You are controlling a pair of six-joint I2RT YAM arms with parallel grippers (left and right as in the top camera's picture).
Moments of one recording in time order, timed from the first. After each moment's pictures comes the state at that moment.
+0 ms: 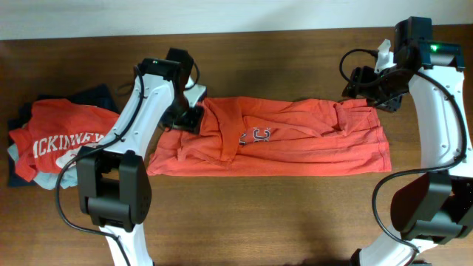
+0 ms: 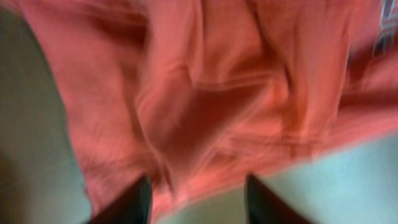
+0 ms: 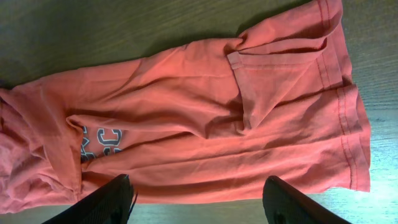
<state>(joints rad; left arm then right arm) -0.24 2.06 1.76 -1.22 0.11 0.11 -0.16 1.86 1.84 -1.29 -0.25 0.18</state>
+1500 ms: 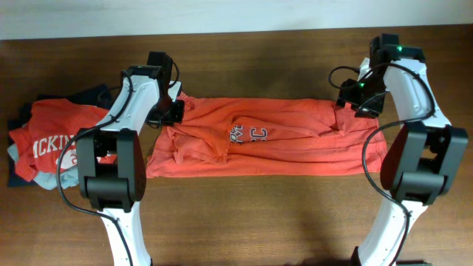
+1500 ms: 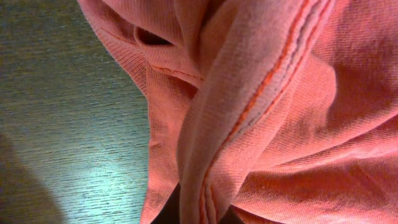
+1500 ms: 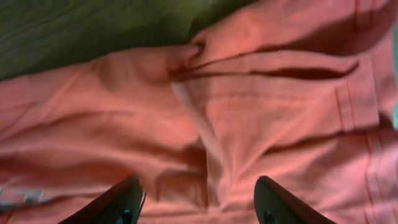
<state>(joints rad) -0.11 2.20 1.73 -1.04 0.00 0.02 -0.16 2.17 1.84 -1.18 -0.18 0.19</state>
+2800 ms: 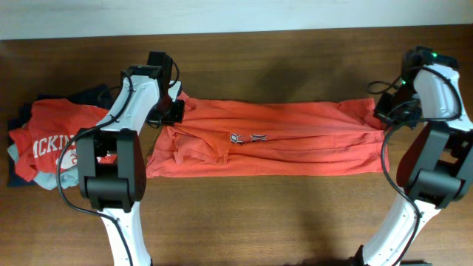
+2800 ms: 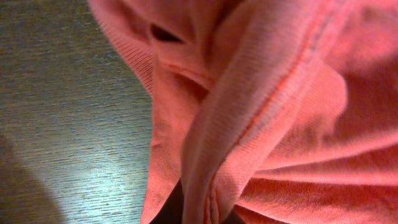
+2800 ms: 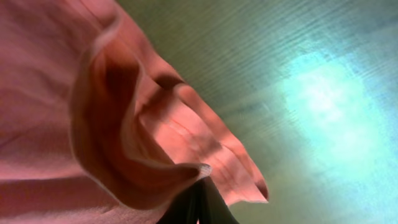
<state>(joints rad) -0.11 2.20 1.73 -1.03 0.00 0.02 -0.33 2.18 1.84 -1.31 0.04 0.29</state>
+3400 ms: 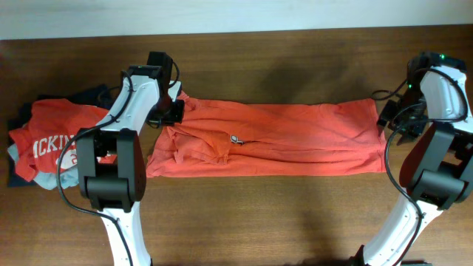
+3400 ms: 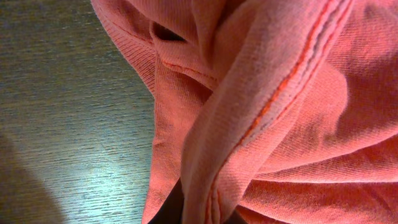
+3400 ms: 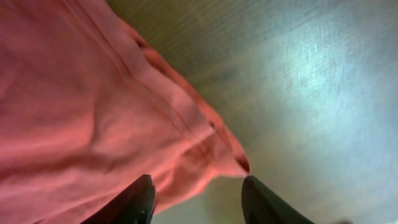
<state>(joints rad) -0.11 2.20 1.73 -1.03 -0.01 0.02 -0.36 2.18 1.84 -1.41 0.05 0.28</state>
